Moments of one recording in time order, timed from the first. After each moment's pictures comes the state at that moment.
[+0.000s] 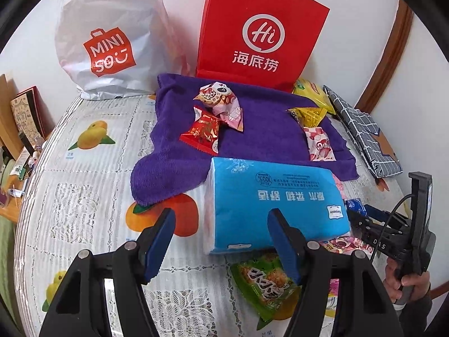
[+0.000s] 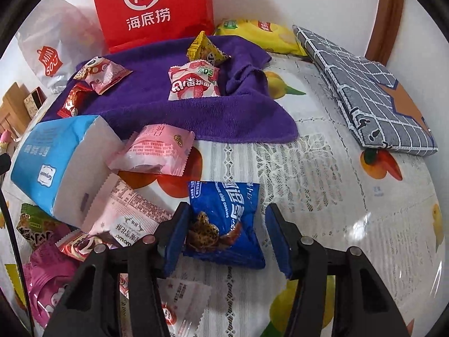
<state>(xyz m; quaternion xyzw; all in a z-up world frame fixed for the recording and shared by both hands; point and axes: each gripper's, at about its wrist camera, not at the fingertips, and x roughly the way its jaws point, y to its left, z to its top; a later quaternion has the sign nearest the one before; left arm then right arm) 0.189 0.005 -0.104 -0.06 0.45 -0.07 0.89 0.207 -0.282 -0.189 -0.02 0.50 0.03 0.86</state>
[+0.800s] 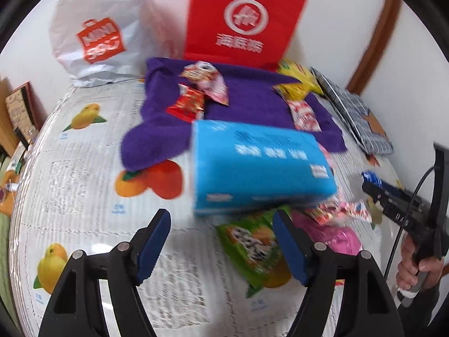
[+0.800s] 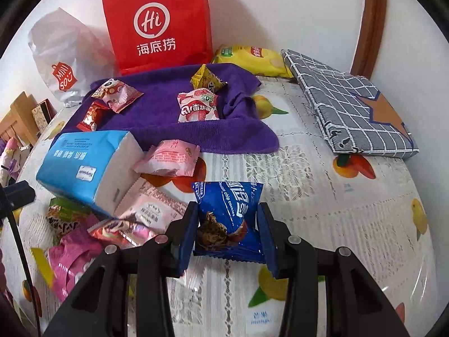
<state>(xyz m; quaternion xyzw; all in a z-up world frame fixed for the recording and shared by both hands) 0.157 -0.014 -0.113 -0.04 0.48 -0.10 0.87 0.163 -0.292 -0.147 -0.01 0.46 0.02 0.89</state>
